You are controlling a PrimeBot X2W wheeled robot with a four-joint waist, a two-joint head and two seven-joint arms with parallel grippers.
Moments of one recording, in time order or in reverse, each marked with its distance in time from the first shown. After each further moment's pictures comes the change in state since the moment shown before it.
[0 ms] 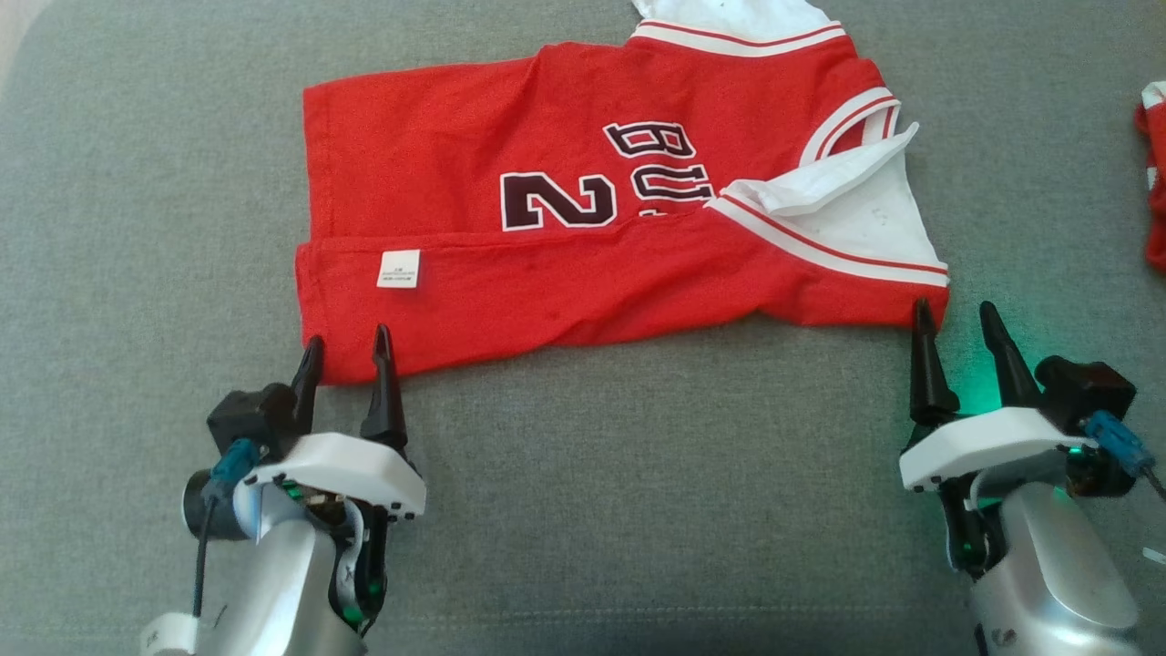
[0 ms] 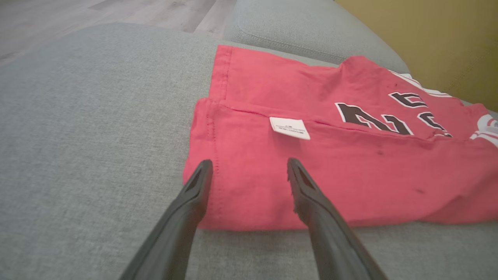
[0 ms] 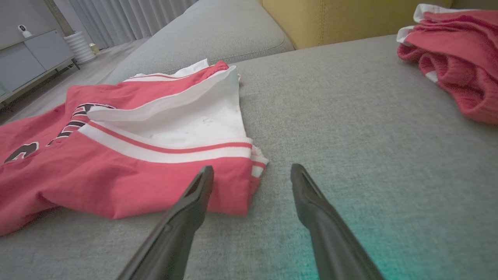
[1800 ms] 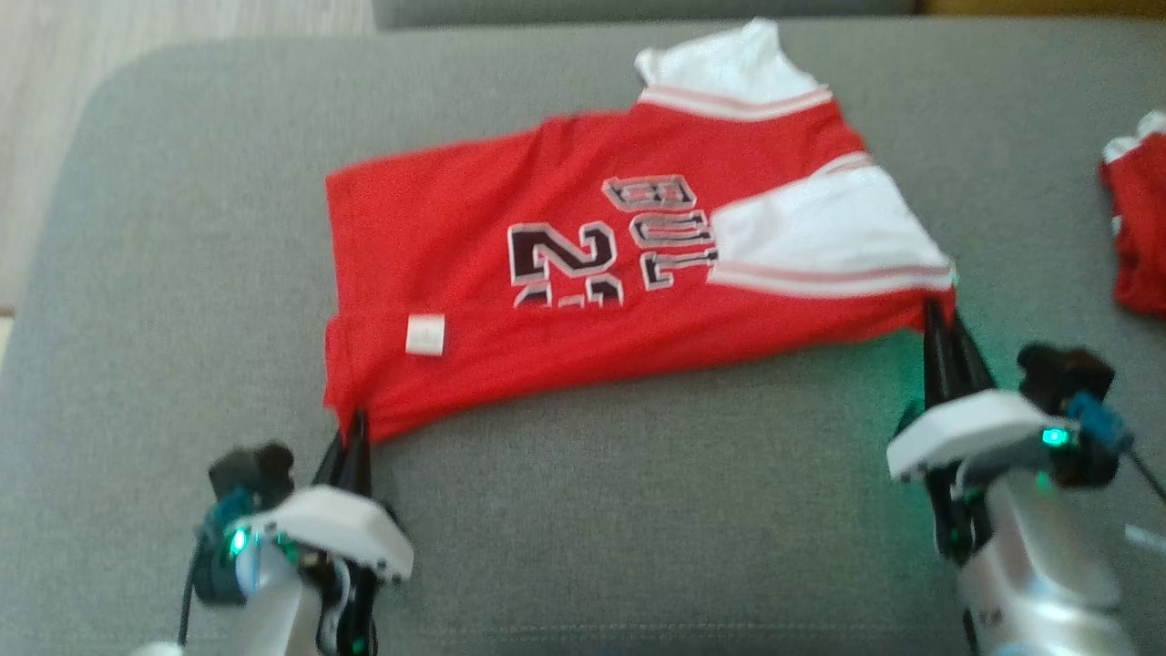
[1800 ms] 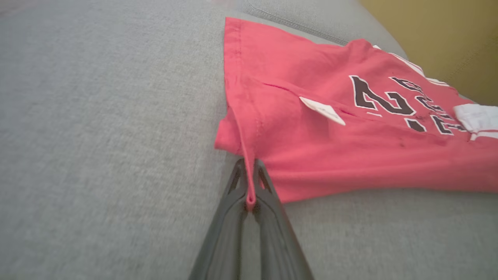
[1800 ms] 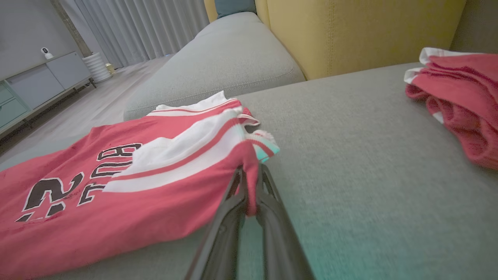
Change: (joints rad) left arm 0.007 0.003 0.026 0.204 -0.067 -0.114 0.000; right arm -0.083 0.006 0.002 0.127 0.000 0.000 -0.004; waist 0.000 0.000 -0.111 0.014
